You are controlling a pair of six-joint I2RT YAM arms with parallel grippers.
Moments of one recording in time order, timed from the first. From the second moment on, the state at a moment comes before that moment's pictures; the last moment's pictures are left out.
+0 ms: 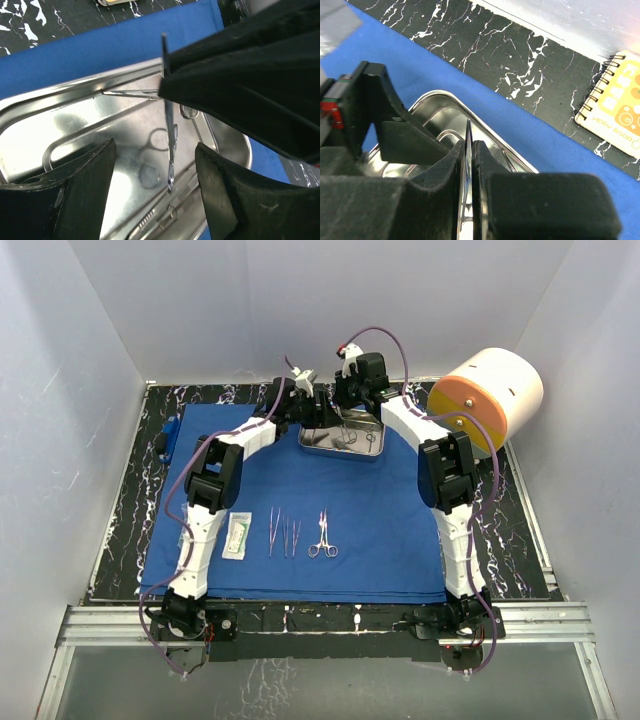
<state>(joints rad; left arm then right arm) -0.39 2.44 1.88 0.09 0.59 -0.44 0.33 2.33 2.01 -0.18 -0.26 0.01</state>
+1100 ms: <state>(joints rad) -0.42 2.56 2.02 0.24 0.66 -0.54 0.31 2.25 1.98 -0.22 -0.26 0.03</state>
